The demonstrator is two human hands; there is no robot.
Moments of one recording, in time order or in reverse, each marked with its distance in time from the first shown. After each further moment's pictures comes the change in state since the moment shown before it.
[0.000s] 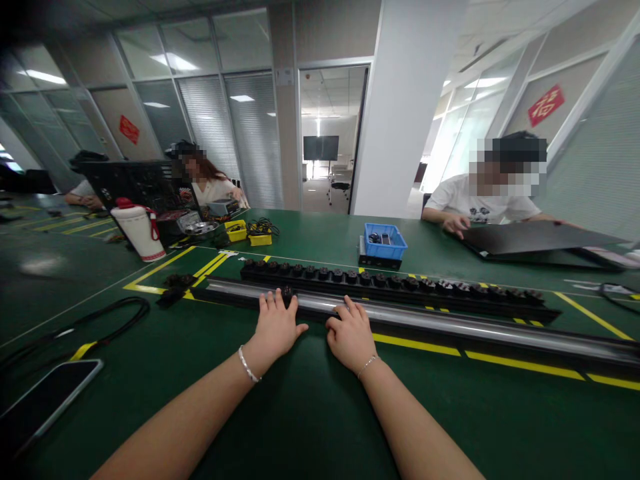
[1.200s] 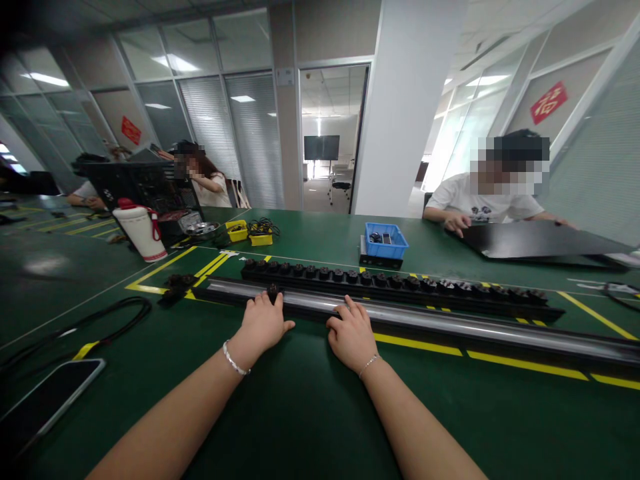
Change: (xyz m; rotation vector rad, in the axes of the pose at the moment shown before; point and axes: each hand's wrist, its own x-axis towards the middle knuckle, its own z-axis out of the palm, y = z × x) left_hand 0.003 -0.021 -0.018 0.107 -0.159 -0.087; right_hand 0.000 0.001 -0.001 -0.010 -0.008 -0.010
